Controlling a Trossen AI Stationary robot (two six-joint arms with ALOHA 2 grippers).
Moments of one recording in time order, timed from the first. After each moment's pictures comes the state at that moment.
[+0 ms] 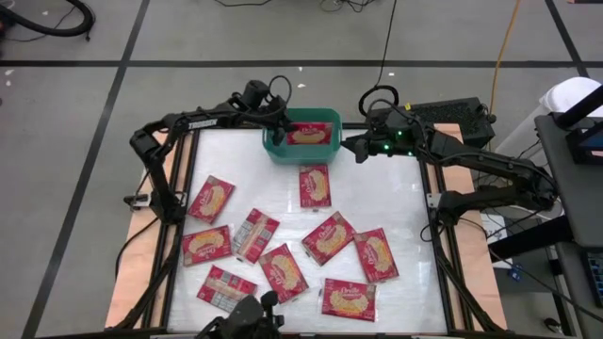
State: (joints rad) left arm 0.78 1.84 1.22 -0.01 0.65 0.20; right arm -0.44 1.11 0.94 -0.26 -0.08 0.62
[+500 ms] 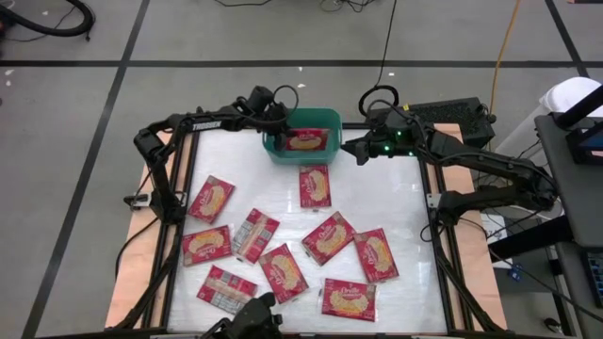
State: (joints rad) left arm 0.76 1.86 1.22 -0.10 0.51 0.21; right arm -0.44 1.11 0.94 -0.28 -0.14 0.64
